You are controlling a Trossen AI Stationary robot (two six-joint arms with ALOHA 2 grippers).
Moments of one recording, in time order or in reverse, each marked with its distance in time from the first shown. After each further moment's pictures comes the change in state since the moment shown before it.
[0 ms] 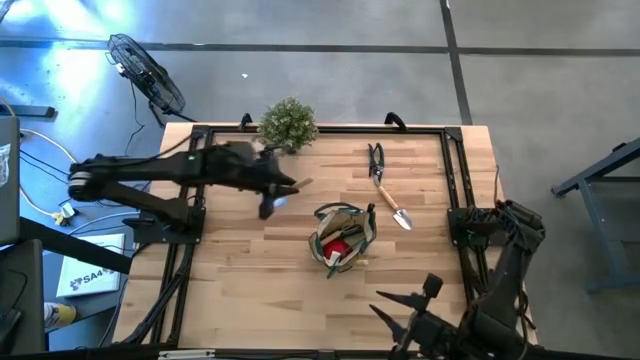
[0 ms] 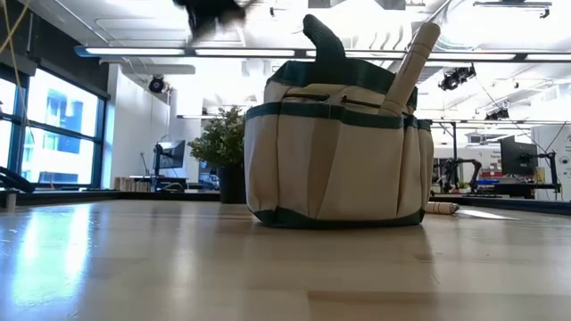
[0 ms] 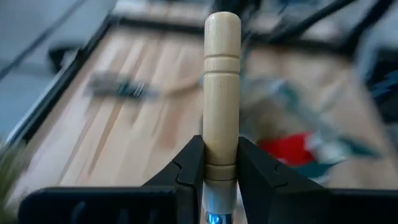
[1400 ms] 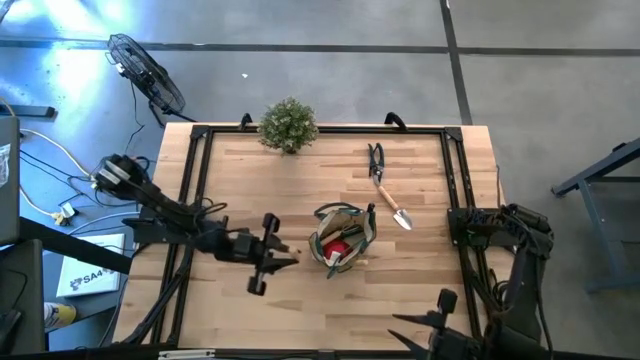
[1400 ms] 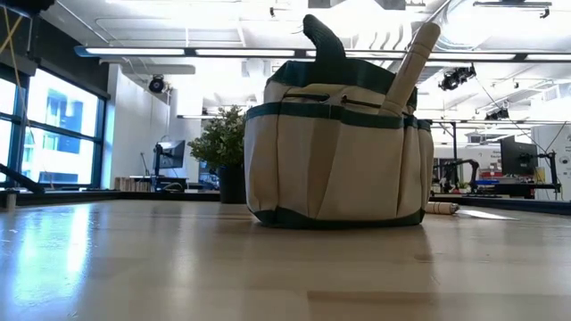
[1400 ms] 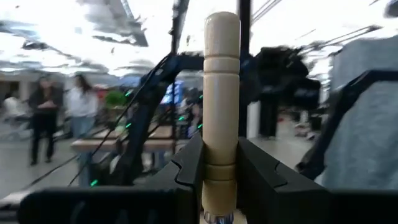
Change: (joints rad) left arm -0.633 0.281 -0.458 1.612 -0.402 0.168; right arm 0.123 0.002 0.000 -0.056 -0.035 0.173
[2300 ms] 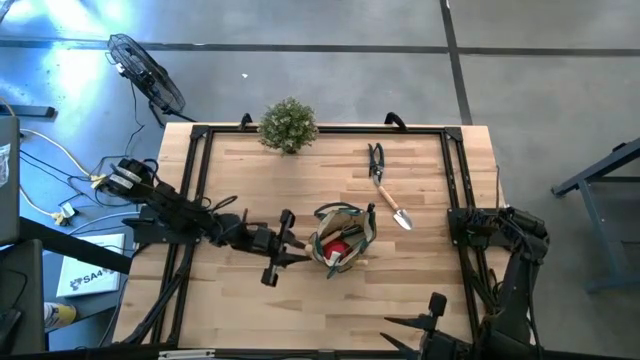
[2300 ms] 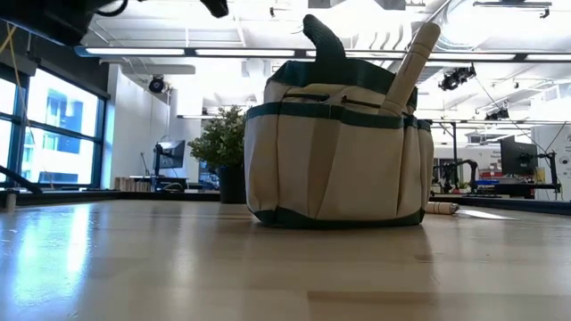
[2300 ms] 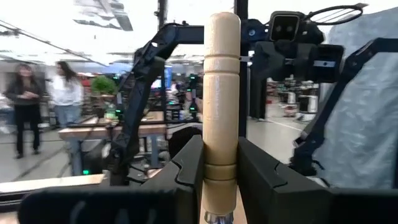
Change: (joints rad) left arm 0.148 0.113 0.000 0.024 0.216 -0.051; right arm -0.026 0.035 0.000 0.036 -0.044 -0.003
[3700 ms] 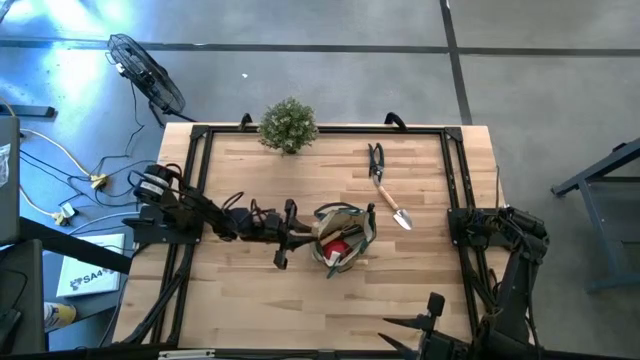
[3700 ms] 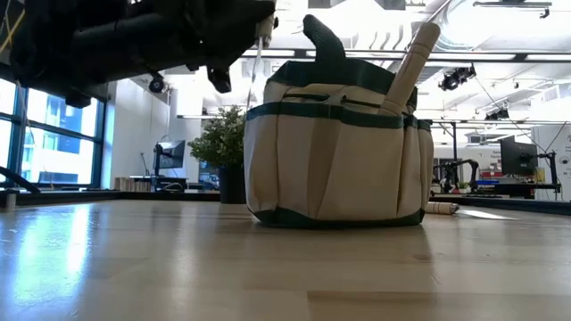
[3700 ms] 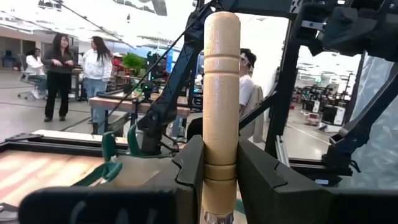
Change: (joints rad) left arm 0.147 0.226 -0.106 0.297 0.008 -0.153; right arm -0.006 0.000 0.000 0.000 -0.026 -0.027
